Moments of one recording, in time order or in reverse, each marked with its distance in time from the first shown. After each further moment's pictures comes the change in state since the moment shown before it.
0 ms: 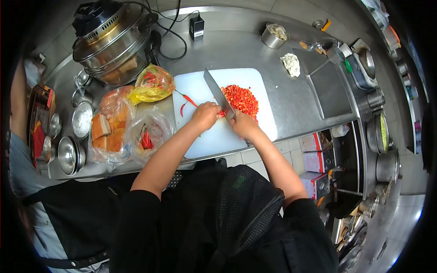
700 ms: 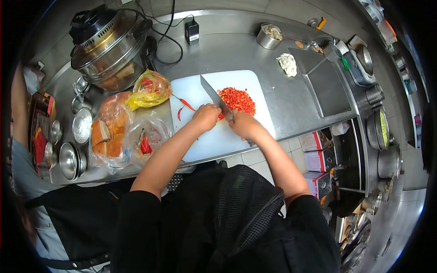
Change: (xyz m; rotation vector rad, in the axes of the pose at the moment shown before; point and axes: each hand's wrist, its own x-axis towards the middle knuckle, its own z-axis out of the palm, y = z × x) left_hand 0.011 0.011 -0.009 0.116 -0.102 0.063; right_hand -0.003 -0.004 -0.020 -0.114 -0.086 0.006
